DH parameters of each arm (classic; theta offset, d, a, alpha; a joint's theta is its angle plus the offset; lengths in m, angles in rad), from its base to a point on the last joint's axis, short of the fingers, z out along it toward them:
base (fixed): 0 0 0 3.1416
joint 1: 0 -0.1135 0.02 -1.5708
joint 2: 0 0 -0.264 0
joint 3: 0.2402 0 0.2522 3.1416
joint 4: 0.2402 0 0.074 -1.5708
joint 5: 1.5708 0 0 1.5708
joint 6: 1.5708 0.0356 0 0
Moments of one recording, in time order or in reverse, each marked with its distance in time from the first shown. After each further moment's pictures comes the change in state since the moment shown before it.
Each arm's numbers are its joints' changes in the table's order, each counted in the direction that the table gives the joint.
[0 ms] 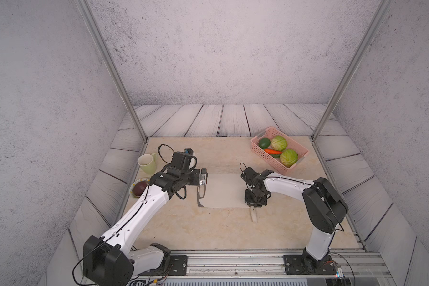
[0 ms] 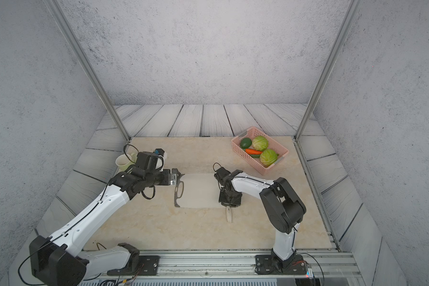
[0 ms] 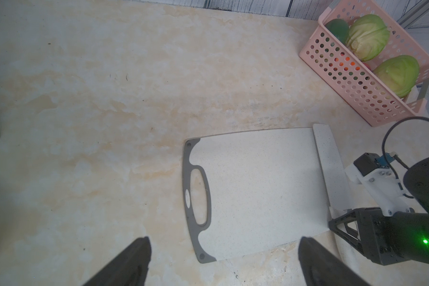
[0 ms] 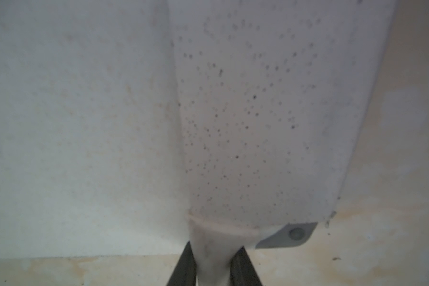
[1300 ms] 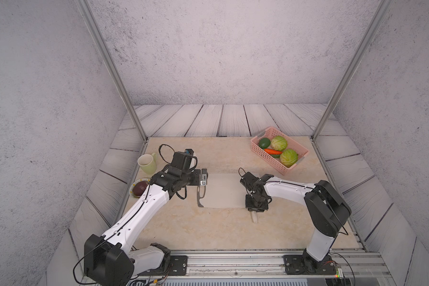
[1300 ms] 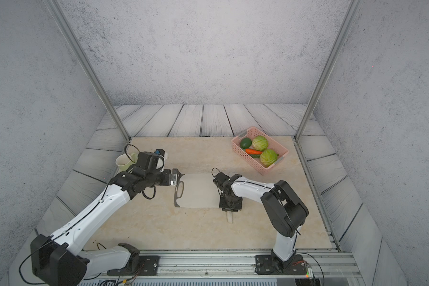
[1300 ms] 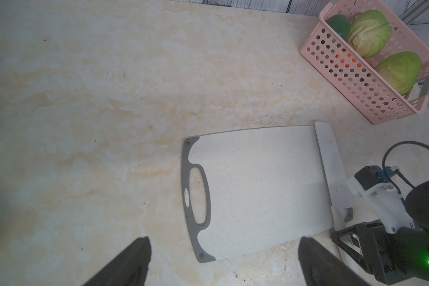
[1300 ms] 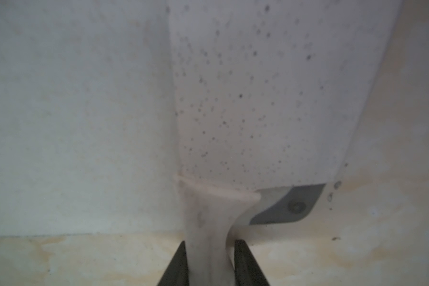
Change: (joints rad) left arm 0.003 -0.009 0.000 0.000 0.001 0.000; right arm -0.046 0.043 -0.068 0.002 0.023 -0.001
